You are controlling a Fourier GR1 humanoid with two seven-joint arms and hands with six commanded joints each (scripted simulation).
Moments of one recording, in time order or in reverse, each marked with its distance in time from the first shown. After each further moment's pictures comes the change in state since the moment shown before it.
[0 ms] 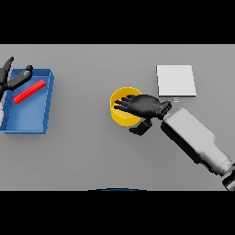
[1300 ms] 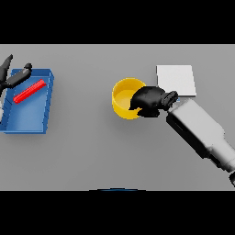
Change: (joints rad) left arm -0.024 0.009 -0.006 0.036 -0.019 -0.007 -0.022; right arm -0.048 -0.062 -0.040 -0.080 -0.080 0.146 0.036
